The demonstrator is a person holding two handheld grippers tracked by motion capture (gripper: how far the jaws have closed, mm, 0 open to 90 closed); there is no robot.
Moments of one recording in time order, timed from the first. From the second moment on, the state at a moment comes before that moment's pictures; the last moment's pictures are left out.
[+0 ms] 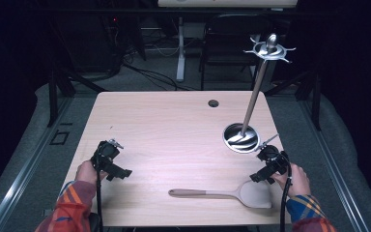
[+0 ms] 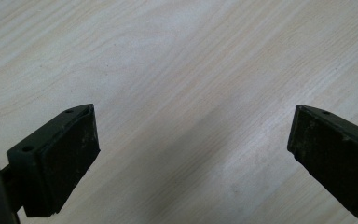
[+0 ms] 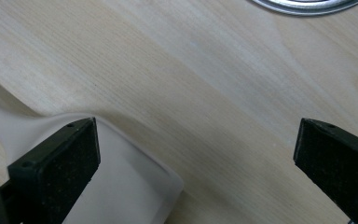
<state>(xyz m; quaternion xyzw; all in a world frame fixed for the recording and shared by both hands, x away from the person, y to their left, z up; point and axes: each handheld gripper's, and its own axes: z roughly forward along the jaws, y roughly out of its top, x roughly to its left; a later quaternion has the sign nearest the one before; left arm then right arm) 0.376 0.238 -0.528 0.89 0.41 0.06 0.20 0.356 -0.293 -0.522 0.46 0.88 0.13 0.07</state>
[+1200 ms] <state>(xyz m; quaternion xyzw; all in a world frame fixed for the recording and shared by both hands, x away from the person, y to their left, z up) 0.376 0.236 -0.527 0.89 0.40 0.05 0.20 0.348 -0.261 -0.508 0.39 0.90 0.14 0.08</state>
